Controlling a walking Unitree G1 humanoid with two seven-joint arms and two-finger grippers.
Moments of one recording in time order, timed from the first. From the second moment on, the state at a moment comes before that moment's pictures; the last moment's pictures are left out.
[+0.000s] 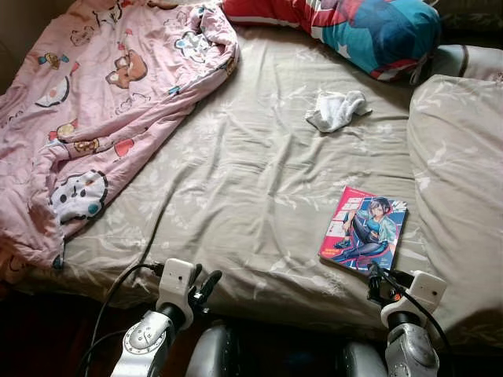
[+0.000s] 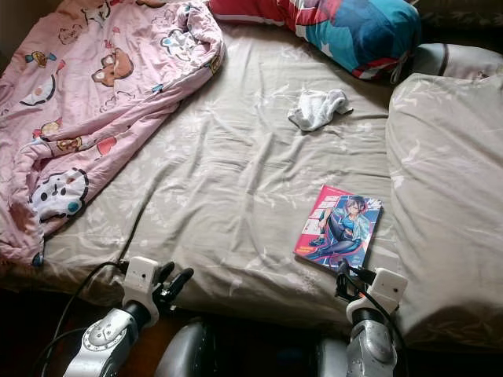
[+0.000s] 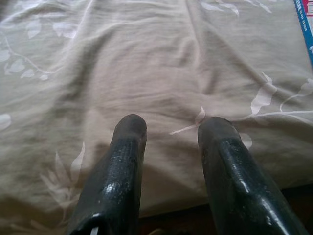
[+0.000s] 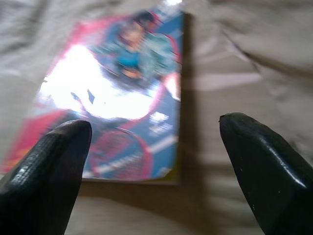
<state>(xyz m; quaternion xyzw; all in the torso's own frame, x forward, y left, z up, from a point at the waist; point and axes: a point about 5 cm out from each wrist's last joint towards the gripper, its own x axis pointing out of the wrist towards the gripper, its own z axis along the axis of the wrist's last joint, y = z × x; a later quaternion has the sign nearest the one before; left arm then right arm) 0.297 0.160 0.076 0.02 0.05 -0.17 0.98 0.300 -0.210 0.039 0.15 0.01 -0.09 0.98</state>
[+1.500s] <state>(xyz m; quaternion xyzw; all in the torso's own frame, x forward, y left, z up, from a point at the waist) 0.287 0.167 0.075 0.03 0.05 -0.17 0.98 0.293 -0.187 0.021 0.15 0.06 -0.03 0.99</state>
